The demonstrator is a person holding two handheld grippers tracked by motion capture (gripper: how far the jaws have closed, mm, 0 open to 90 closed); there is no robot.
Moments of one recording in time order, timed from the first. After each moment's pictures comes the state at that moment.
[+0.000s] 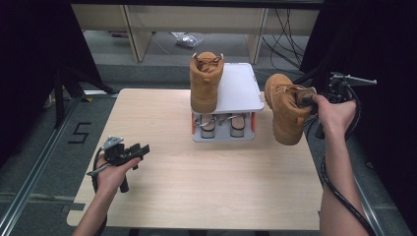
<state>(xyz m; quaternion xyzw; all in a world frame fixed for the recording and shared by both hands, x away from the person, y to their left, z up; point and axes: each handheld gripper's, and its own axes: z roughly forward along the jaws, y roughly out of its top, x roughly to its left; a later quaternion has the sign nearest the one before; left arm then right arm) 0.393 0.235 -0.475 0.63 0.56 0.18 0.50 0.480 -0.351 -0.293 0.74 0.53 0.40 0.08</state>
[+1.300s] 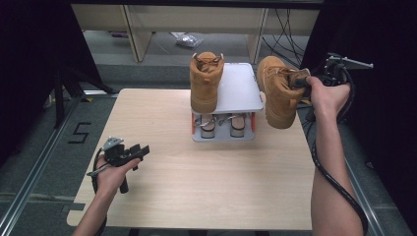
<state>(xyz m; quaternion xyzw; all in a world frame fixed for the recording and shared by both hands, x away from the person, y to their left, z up) 0.392 0.236 -0.477 0.63 0.57 0.18 0.50 0.500 -0.326 -0.260 0.72 0.52 0.46 0.09</state>
